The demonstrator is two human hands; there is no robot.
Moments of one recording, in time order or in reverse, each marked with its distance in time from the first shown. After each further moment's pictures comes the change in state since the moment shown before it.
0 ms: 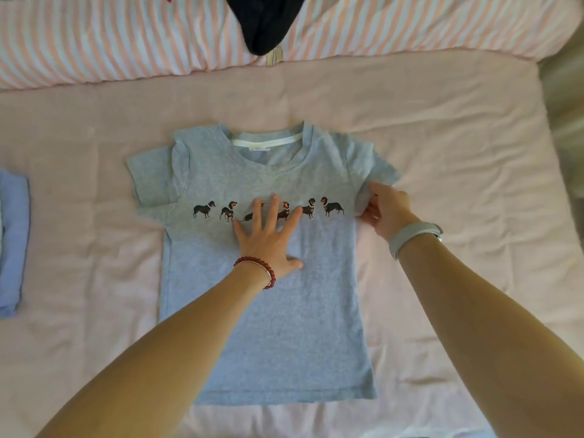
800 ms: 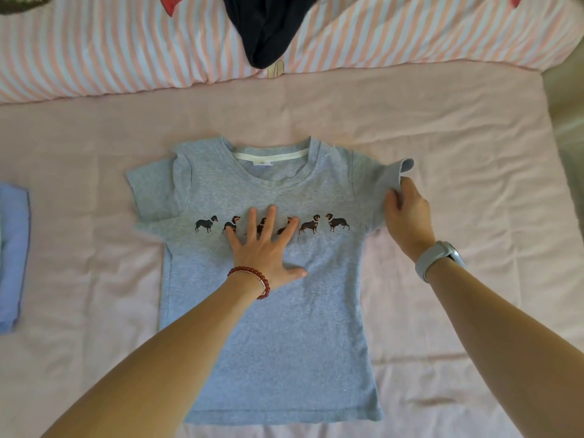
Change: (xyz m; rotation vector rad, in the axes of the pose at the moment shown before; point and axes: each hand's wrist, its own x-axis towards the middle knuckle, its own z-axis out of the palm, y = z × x) left_hand 0.009 -0.011 -0.005 0.042 -0.048 -0.029; right_hand 0.000 -0.007 -0.026 -0.784 0.018 -0.794
